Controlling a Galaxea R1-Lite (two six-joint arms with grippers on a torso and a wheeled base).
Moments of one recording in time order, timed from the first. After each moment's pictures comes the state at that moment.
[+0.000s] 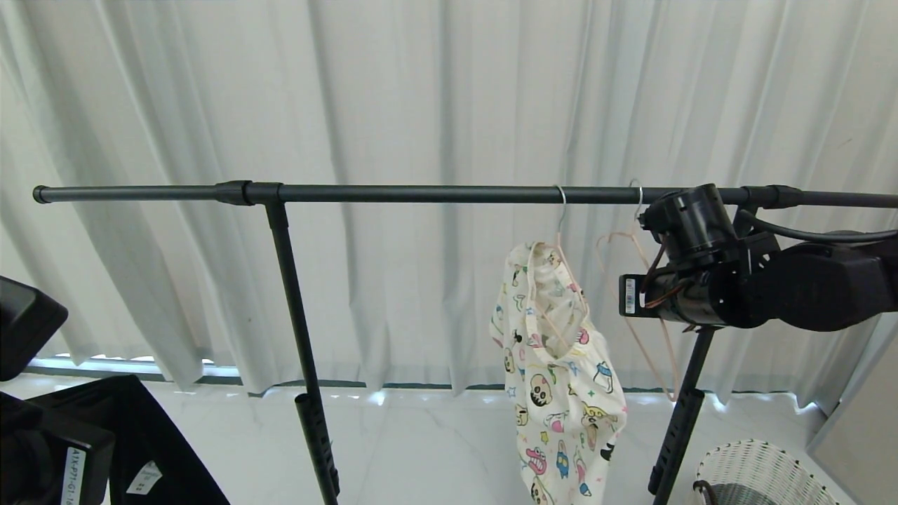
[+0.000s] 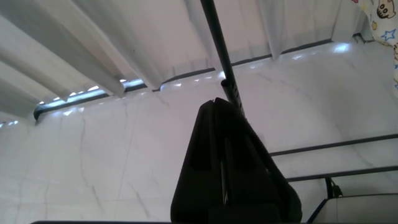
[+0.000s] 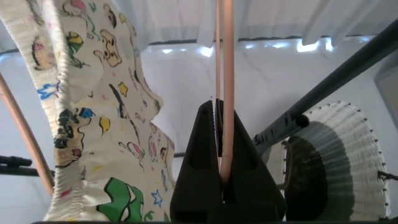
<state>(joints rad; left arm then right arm) -0.61 0.95 -0.68 0.30 0.60 0.07 0.55 1.82 -1.23 0.08 -0.42 0.42</state>
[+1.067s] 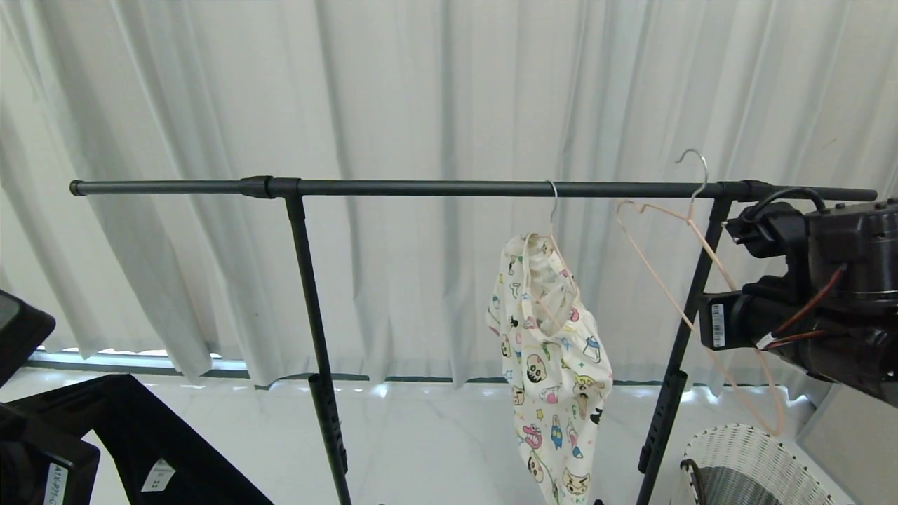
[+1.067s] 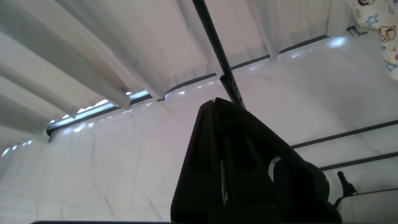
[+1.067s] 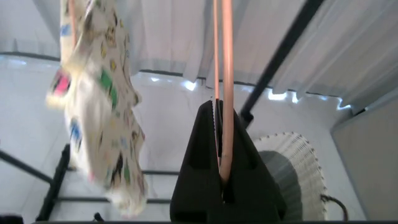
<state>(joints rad) -0.65 0.92 -0.68 0.30 0.60 0.16 0.55 1.46 -0.80 -0.22 -0.44 0.13</state>
